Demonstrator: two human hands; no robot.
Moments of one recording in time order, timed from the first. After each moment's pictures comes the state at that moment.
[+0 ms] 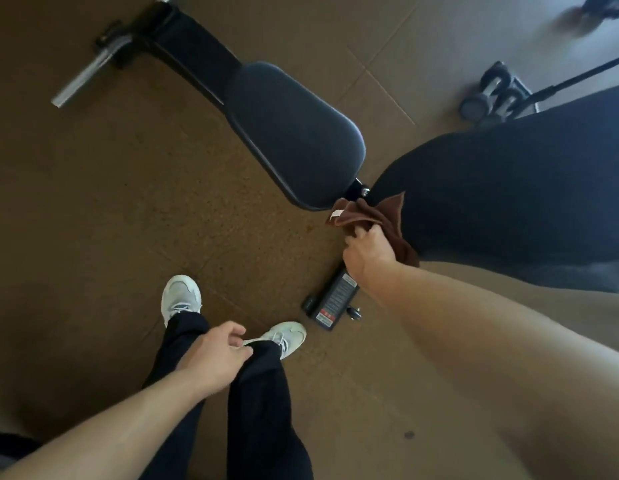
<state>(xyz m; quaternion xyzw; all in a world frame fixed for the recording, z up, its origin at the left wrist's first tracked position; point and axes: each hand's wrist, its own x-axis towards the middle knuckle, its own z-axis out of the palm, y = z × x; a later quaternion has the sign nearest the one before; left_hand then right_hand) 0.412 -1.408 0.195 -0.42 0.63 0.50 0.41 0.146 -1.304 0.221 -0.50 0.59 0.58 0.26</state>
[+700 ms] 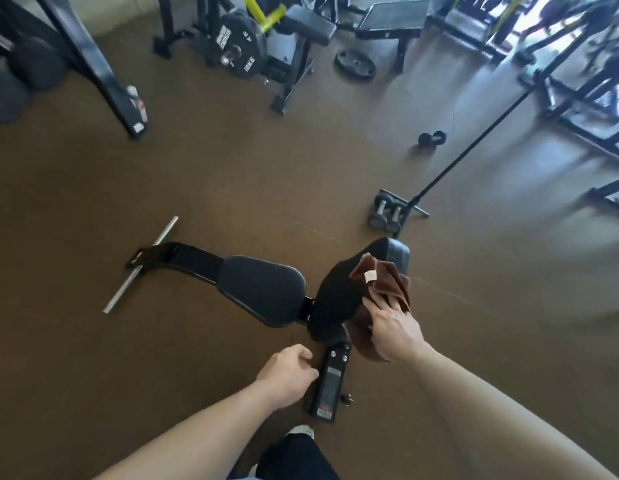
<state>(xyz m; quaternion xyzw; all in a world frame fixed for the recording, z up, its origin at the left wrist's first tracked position) 0.296 -1.426 0.497 -0.22 0.76 0.53 0.32 0.147 -1.231 0.538 -0.21 0.94 0.08 0.24</state>
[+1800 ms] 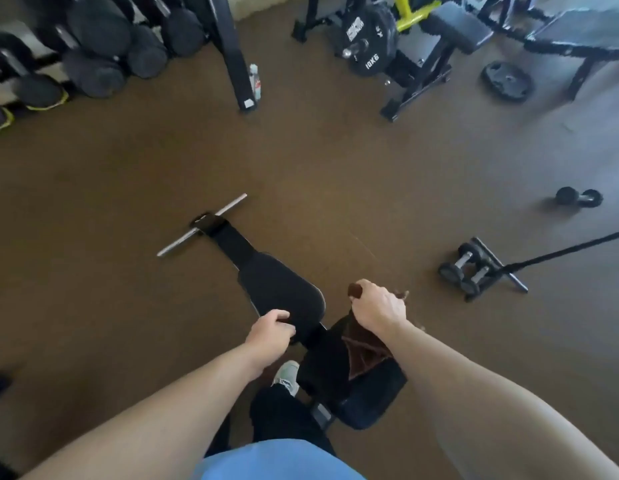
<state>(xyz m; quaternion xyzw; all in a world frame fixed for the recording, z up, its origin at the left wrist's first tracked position) 0.135 -1.417 0.484 -0.54 0.56 0.60 0.15 -0.070 -1.312 0.494 -0.27 0.91 0.02 0.33</state>
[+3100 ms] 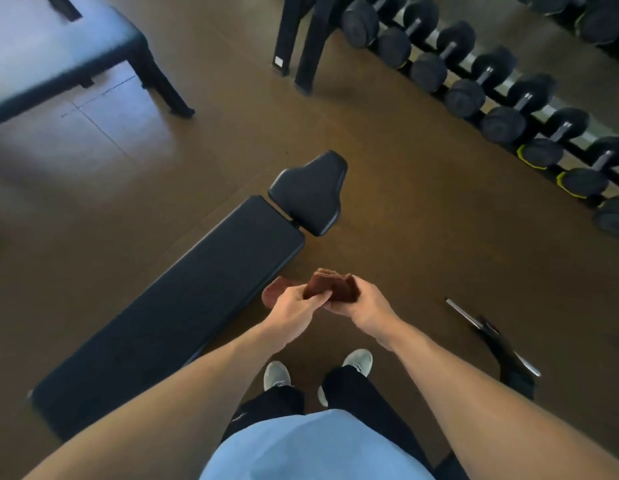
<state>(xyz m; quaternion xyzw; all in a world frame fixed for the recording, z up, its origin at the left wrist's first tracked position) 0.733 -1.368 0.505 -0.72 0.12 0.55 -0.40 0.610 -1.489 0.505 -0.68 0.43 0.08 0.59</state>
